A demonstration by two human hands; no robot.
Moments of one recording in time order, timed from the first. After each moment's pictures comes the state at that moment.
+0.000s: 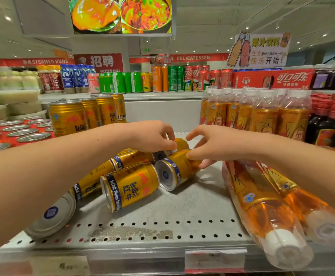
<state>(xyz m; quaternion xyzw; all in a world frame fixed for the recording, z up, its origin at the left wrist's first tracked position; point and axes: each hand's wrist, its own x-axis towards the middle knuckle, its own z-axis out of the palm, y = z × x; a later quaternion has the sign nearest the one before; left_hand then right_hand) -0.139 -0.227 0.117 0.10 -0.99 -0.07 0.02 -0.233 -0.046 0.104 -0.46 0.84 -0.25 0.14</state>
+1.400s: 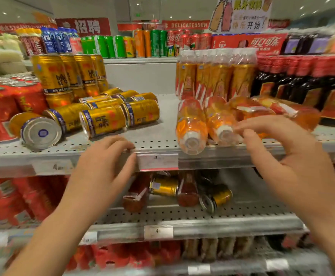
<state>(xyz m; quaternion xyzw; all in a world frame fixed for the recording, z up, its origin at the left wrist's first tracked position) 0.036 -0.079 -0.023 0.14 -0.93 -0.07 0.35 -0.118 0.199 0.014 -0.46 0.73 -0.43 -0.27</state>
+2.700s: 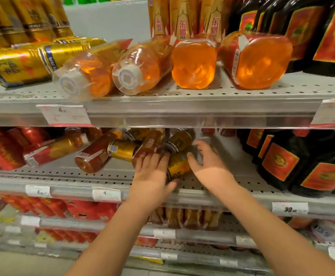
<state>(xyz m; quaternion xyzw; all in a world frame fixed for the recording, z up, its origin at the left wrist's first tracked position) -0.143 0.072 -0.224 0.25 -0.96 -0.01 0.15 -0.297 0.185 -0.219 -0.34 0.83 -0.43 0.11</state>
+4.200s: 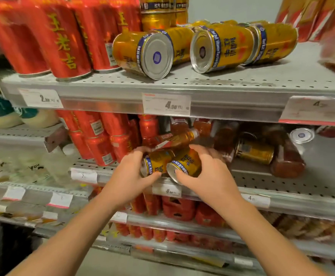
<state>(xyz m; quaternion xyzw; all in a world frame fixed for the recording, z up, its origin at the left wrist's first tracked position) 0.151 -0.254 -0.209 0.26 -0.91 -0.24 0.20 -0.005 -0.080 -0.192 -0.43 0.83 -0.37 0.04</state>
